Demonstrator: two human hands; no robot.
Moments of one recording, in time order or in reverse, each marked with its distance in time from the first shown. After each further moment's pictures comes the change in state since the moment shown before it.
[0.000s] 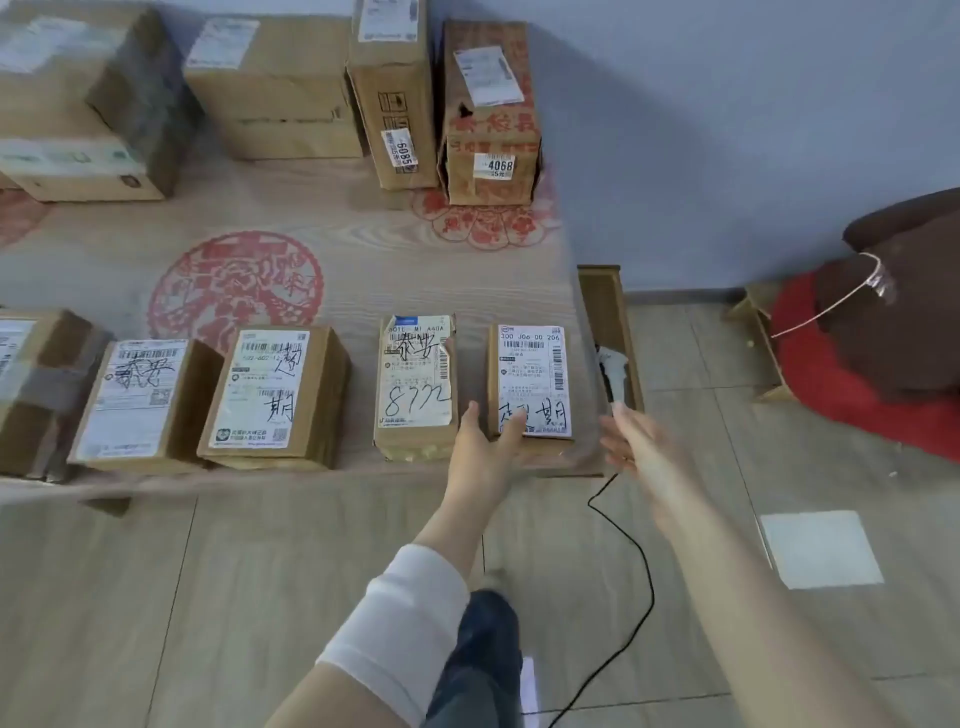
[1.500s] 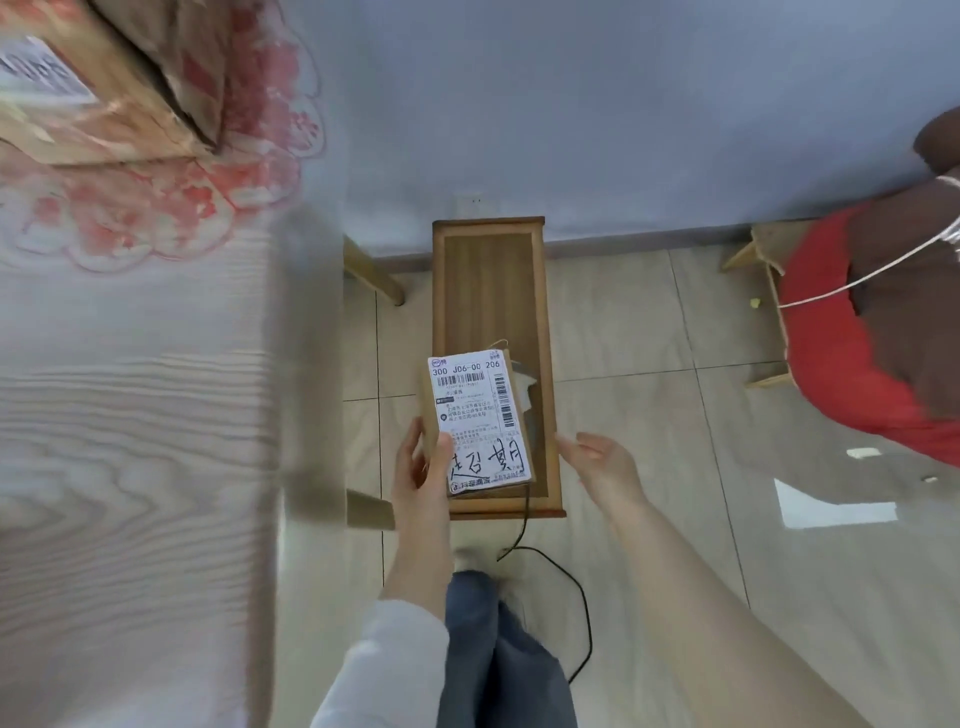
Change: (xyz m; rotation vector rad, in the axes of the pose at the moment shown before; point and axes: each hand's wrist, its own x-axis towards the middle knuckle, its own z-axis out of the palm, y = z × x) left_hand 0.232 -0.042 0.279 -0.458 0.262 -0.161; right_hand 0.346 0.106 -0.153 -0.188 -0.009 0.305
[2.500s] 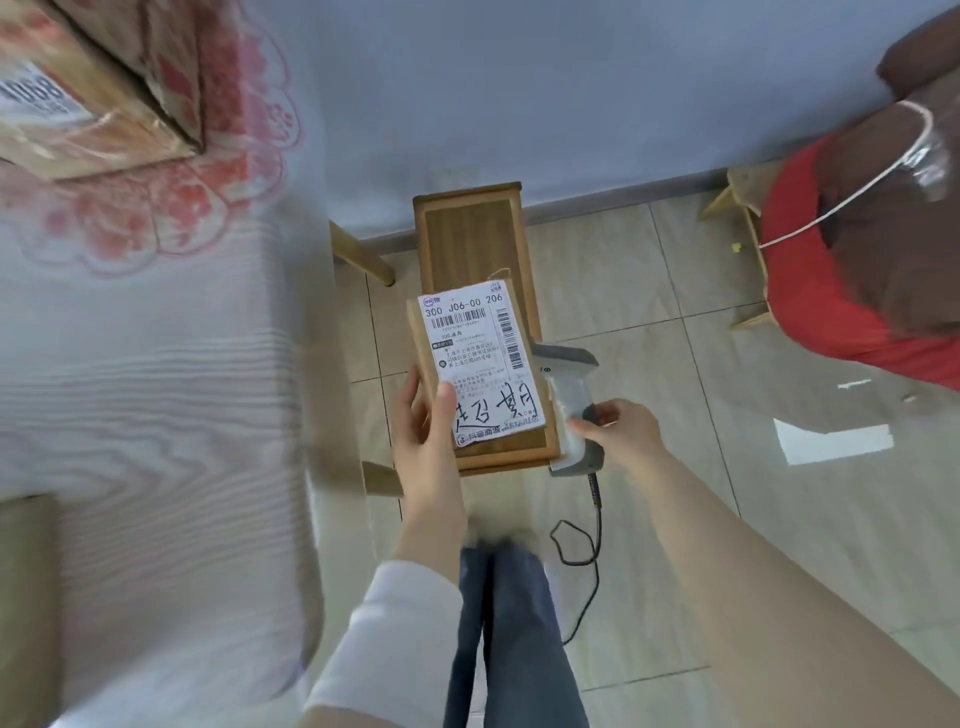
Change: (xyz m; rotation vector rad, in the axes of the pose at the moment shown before) left_hand -0.057 0.051 0.001 0.030 -0.047 0.018; right_hand -0.031 0.010 -0.037 -0.311 0.042 -0.083
